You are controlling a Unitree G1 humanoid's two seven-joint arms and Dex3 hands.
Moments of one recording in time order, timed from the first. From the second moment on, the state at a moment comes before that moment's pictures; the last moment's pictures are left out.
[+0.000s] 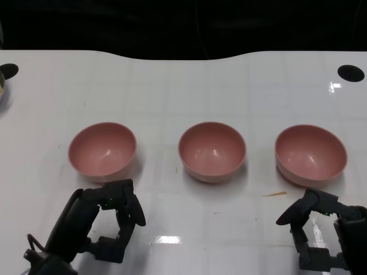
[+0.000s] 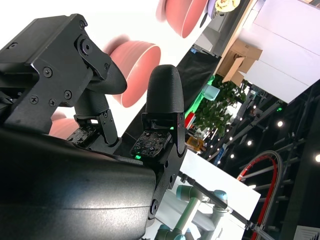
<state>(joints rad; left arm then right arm) -0.13 0.14 -0.04 0.70 0.12 -1.01 -0.16 0.03 -0.09 0.01 0.46 -0.27 -1.01 -0.14</state>
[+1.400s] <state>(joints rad) -0.10 0.23 -0.03 0.40 0.33 -0.68 -0.07 0.04 -0.09 0.01 0.45 -0.28 -1.00 -0.15</state>
